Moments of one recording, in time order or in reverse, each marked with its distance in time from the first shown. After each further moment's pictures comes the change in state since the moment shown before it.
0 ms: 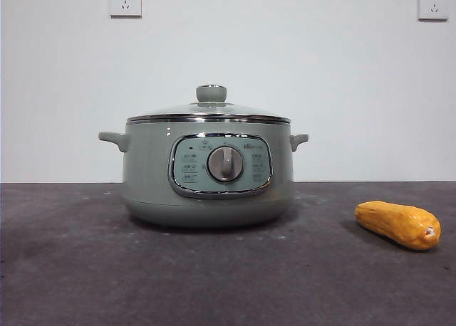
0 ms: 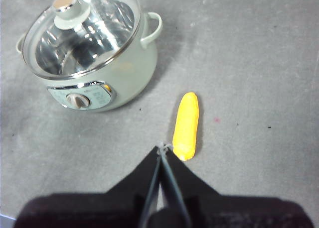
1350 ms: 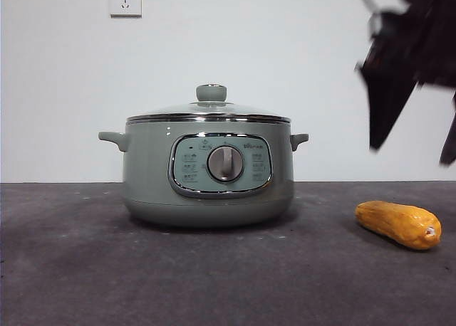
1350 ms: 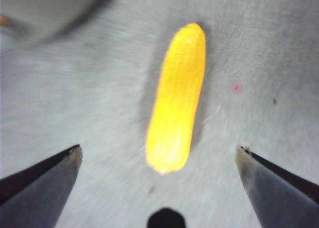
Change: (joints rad) left arm -0.005 0.149 0.111 0.002 0.182 -0.019; right arm 0.255 0.763 0.004 0.219 0.219 -0.006
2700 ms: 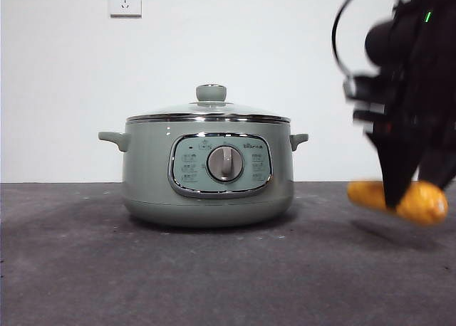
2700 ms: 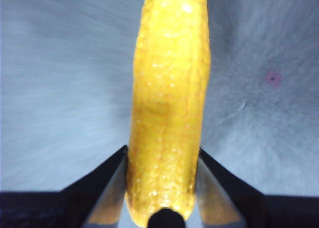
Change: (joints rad) left arm -0.117 0.216 0.043 0.237 -0.049 -0.002; right arm 0.040 0.114 0.000 -0.009 -0.003 -0.045
